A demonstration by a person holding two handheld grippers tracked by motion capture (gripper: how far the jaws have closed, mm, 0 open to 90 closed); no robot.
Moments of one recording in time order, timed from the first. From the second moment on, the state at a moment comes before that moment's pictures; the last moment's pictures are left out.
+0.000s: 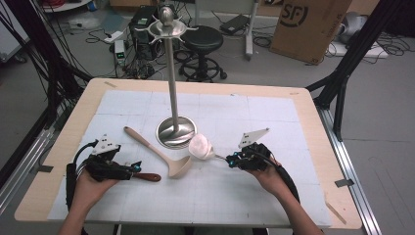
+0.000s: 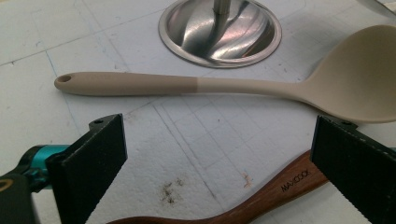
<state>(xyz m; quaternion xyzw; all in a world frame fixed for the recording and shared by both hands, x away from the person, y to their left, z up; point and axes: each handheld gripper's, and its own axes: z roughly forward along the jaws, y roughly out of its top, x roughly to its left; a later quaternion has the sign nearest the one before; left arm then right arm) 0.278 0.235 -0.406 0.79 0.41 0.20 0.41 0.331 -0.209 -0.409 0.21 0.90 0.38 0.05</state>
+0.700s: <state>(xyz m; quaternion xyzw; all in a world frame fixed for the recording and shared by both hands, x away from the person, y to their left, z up) 0.278 0.237 -0.404 0.79 0.42 0.20 0.41 0.314 -0.163 -0.381 0.13 0.91 0.40 0.03</state>
